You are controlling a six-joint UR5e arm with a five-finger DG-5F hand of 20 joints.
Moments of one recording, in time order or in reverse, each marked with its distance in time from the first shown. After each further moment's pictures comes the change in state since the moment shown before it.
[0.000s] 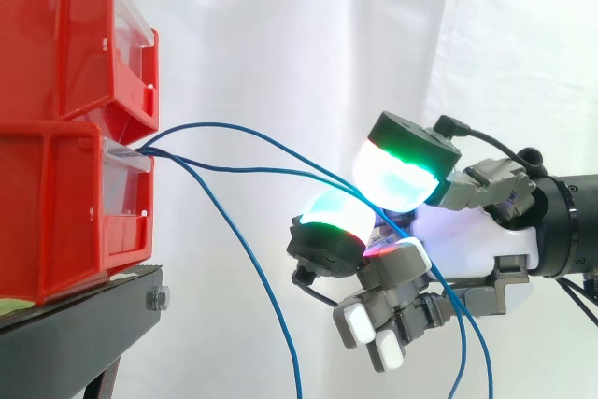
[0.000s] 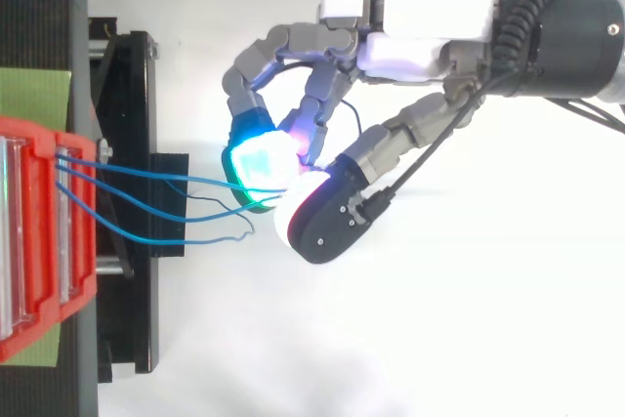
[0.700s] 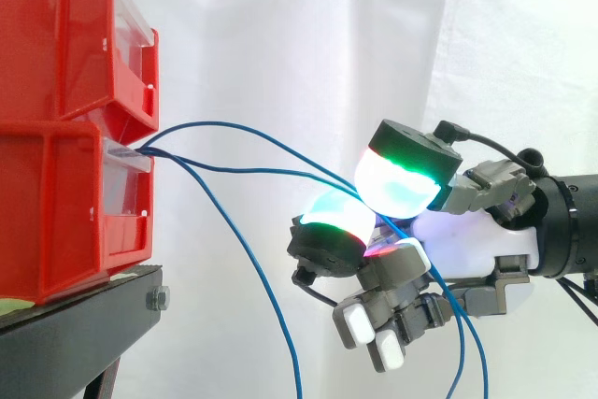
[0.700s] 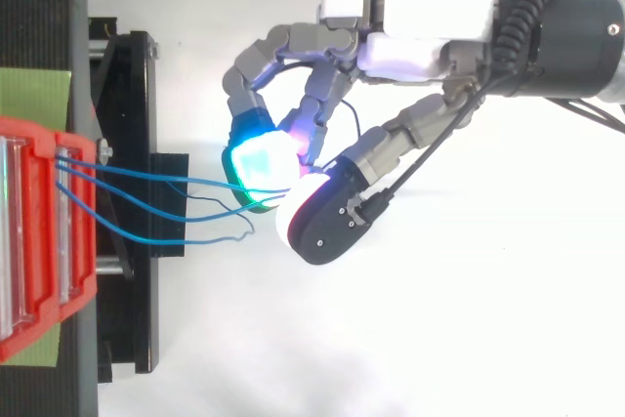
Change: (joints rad) arm 0.000 0.001 -0.001 0.000 0.000 0.000
